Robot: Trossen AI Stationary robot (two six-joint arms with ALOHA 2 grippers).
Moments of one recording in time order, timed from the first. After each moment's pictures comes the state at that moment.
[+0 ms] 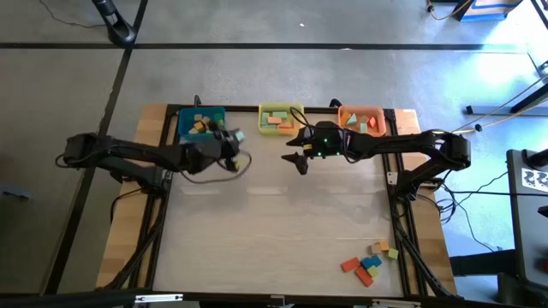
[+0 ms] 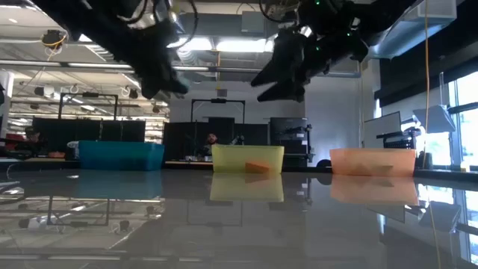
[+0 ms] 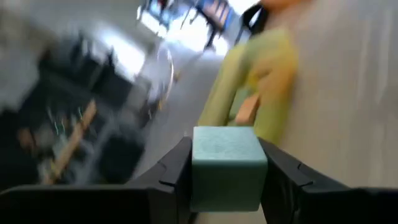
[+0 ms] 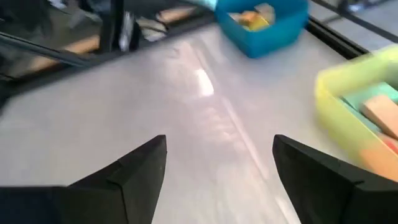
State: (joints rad) left arm 0.10 1.15 0.57 0.16 -0.77 0.56; right arm -0.26 1.50 0.89 0.15 -0.12 0.20
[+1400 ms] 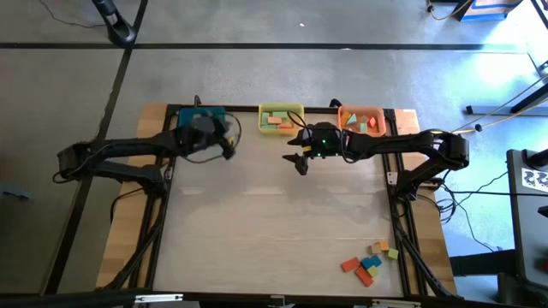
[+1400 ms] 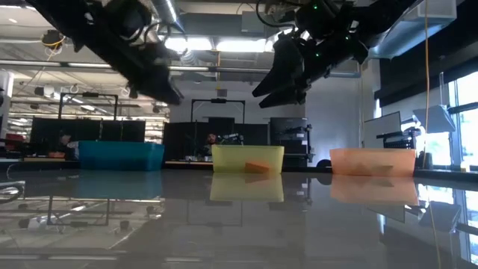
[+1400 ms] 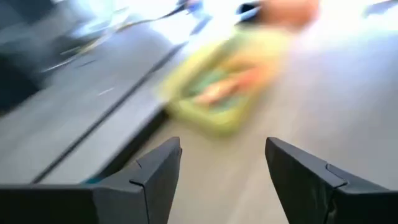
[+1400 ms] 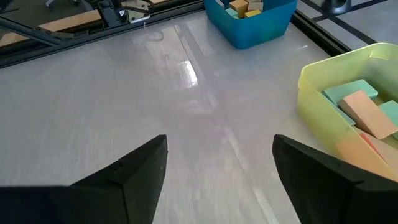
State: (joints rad) left arm 0.41 1.07 0.57 -0.01 -0.34 0.09; right arm -0.26 1.51 0.89 0.13 -0.08 0.12
